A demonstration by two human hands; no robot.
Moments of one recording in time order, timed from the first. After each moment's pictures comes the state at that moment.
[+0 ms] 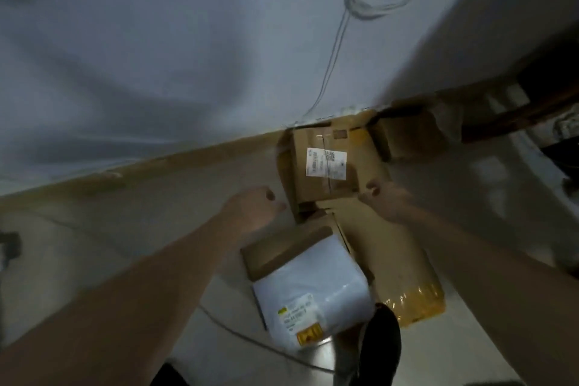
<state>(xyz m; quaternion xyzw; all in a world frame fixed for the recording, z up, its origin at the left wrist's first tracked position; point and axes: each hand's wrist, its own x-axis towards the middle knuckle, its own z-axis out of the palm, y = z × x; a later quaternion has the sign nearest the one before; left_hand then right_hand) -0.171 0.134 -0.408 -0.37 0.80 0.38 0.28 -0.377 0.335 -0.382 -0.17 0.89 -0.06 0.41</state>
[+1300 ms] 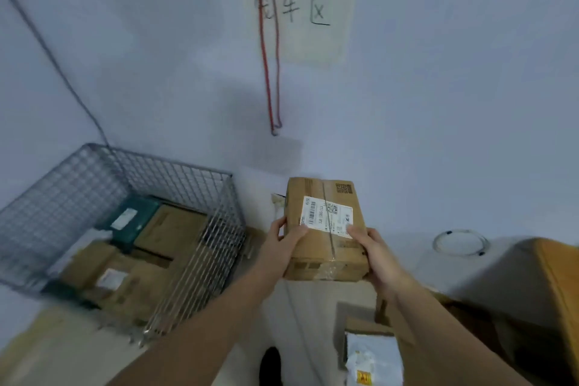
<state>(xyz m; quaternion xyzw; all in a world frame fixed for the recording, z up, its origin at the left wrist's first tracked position) 0.187 0.246 0.289 -0.57 0.40 0.65 -0.30 -0.023 0.286 0.283 -0.25 0.64 -0.43 0.59</state>
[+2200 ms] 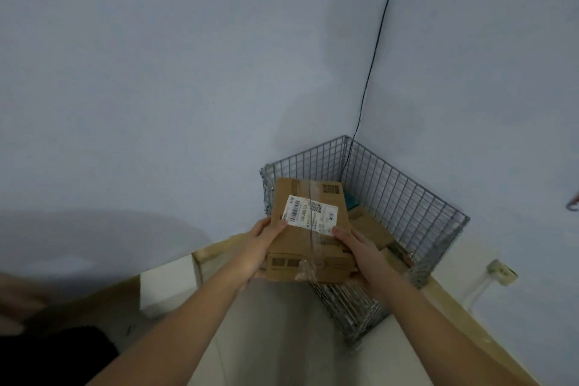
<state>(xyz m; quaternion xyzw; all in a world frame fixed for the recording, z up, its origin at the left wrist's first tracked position) 0.754 0.515 0.361 -0.67 0.20 0.48 -0.53 0.557 0.384 0.333 -0.51 0.43 -0.19 0.73</state>
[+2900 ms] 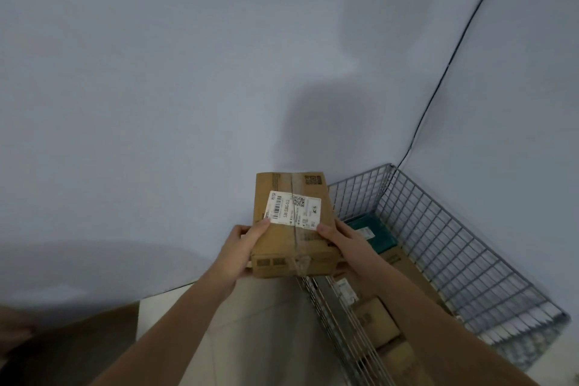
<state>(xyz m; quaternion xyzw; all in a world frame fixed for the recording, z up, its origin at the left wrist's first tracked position) 0.997 0.350 0.348 -0.71 0.10 0.42 -0.55 0.823 0.186 0.346 -0.61 0.37 -0.09 0.69</state>
